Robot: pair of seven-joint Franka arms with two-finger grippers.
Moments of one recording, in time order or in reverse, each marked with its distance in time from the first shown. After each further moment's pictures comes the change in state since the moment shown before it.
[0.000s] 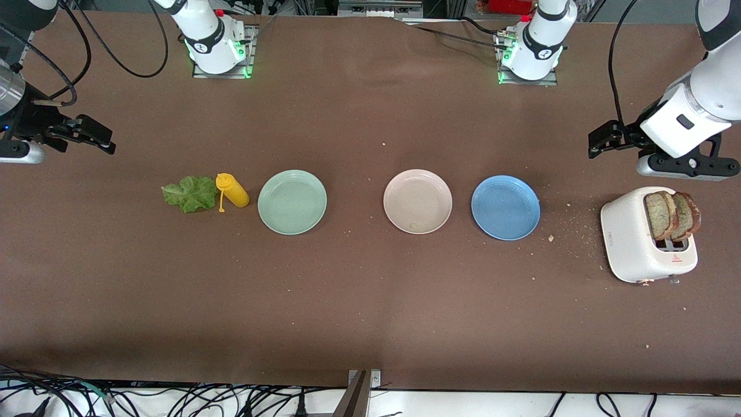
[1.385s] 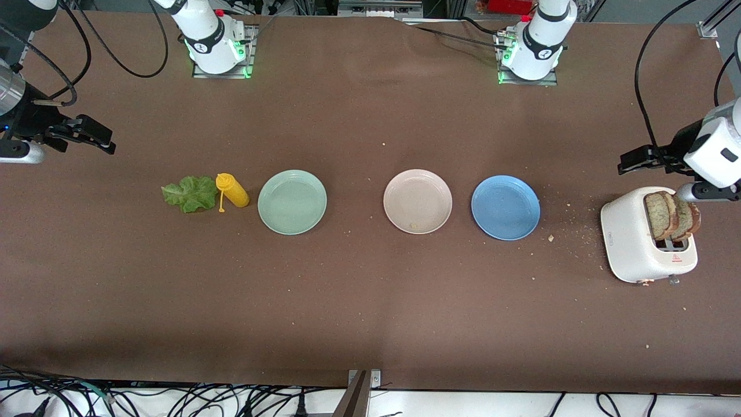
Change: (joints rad) left arm 0.147 0.081 0.004 0.019 0.004 0.002 0.022; right arm 0.000 0.000 0.000 0.000 0.000 0.000 0.000
